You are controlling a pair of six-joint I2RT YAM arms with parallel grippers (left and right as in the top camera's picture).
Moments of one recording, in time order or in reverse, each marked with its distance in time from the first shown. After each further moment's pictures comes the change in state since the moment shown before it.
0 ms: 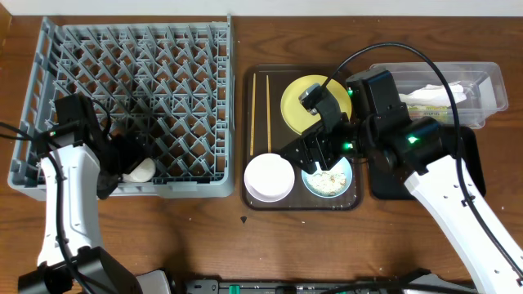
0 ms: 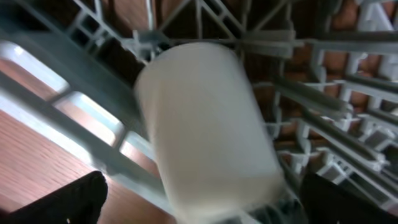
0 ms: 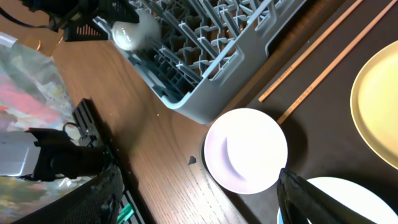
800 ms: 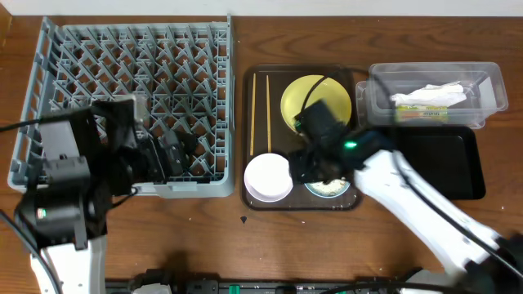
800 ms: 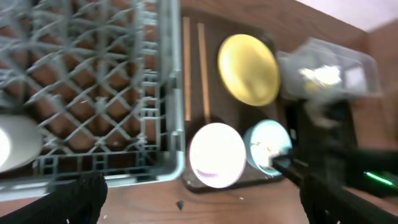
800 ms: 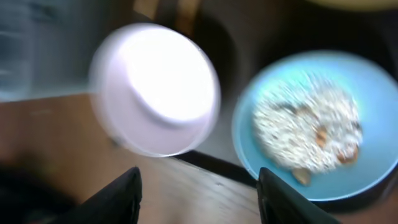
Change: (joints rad) left arm -0.232 -0.439 0.182 -0.105 0.420 0.313; right arm 0.192 0.176 -0.116 -0.066 0.520 0.481
